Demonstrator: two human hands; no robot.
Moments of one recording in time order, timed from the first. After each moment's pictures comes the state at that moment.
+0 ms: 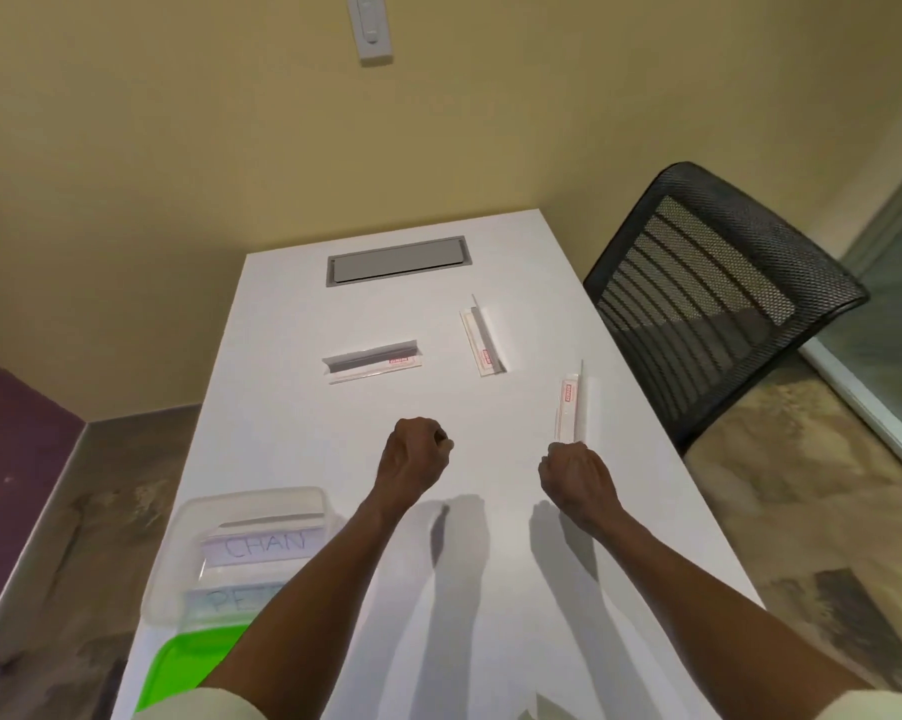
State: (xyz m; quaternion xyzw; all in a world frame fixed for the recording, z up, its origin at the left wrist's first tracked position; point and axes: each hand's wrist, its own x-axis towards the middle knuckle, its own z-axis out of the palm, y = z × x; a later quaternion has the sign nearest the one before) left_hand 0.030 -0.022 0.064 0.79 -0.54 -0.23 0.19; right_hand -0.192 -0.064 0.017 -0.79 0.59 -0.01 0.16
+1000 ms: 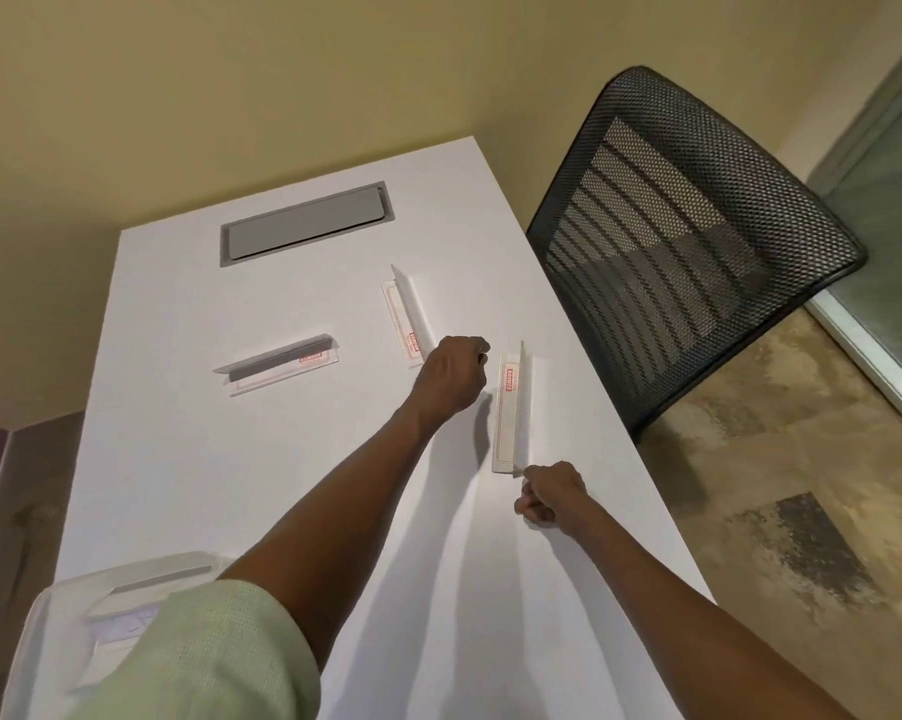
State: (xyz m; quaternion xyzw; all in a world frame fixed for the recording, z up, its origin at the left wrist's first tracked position) left_hand -0.089 -0.226 0.039 0.67 -0.71 -0.18 0.13; right_hand -0.252 -0.143 -0.050 -0.25 0.73 -0.12 0.63
